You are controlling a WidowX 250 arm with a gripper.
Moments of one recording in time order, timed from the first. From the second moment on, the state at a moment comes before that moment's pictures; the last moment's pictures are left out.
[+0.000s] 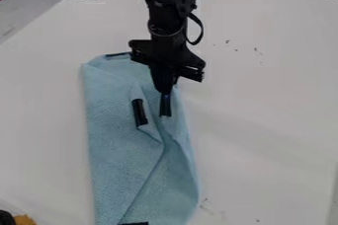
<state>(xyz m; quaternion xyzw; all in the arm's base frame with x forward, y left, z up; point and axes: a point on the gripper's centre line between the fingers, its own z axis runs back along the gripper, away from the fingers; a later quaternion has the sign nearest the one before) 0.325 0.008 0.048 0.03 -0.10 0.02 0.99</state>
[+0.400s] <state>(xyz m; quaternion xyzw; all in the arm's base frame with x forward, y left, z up) 0.340 -0.002 0.033 0.00 -0.10 0.00 0.99</state>
